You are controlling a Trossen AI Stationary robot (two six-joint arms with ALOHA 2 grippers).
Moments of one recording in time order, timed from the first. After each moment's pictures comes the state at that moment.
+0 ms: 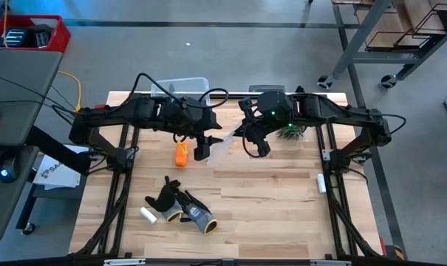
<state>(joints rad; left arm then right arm) -0.02 1.56 1.81 -0.92 -0.14 -0.03 -0.05 1.54 1.71 -0.77 -0.08 -0.74</state>
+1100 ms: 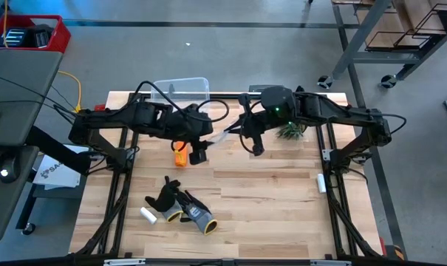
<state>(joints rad) -0.07 1.56 1.81 -1.09 -0.28 -0.12 -0.05 1.54 1.71 -0.60 -0.13 -0.60</state>
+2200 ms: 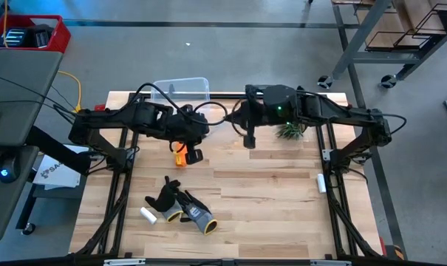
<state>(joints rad) -0.08 1.56 1.81 -1.22 -0.31 -0.18 -0.05 1.53 1.71 -0.53 0.06 -0.25</state>
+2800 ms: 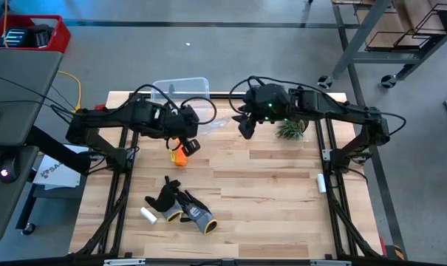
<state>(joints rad) -0.05 1.54 1.78 -1.39 -0.47 -0.46 -0.10 1.55 1.70 -0.78 0.19 0.31</state>
